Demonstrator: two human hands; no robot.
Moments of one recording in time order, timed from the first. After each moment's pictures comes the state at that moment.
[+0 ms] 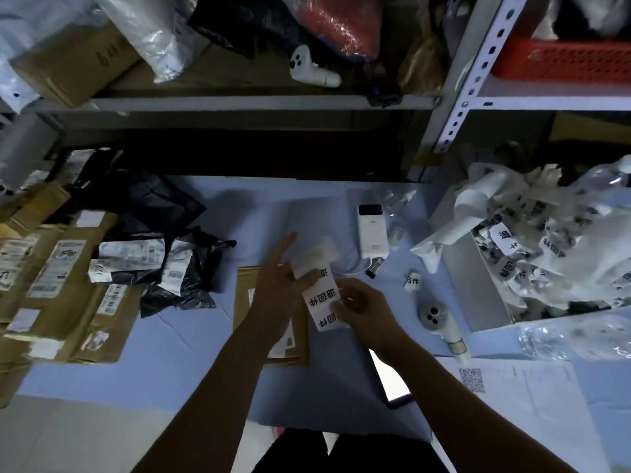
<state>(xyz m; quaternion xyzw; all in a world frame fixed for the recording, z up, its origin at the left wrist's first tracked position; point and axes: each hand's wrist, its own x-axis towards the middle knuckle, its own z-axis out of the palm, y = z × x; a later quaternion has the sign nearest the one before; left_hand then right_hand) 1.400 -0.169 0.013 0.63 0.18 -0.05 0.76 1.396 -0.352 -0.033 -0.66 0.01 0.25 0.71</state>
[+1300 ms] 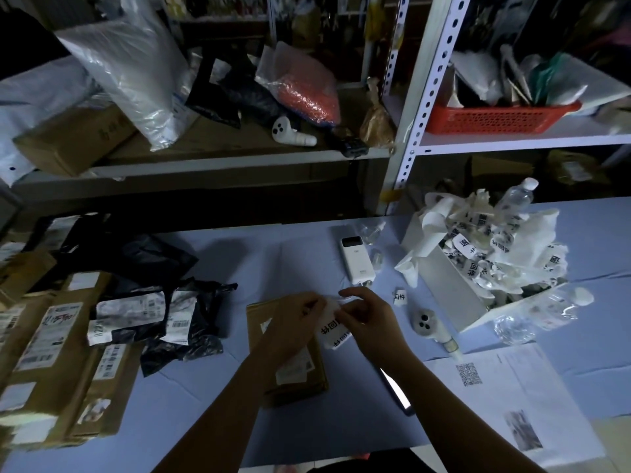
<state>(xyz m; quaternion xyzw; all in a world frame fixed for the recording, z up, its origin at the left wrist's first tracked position) 1.385 -0.134 0.029 0.85 -0.06 -0.09 0.52 1.362 -0.312 0.022 -0.76 0.03 0.04 0.65</state>
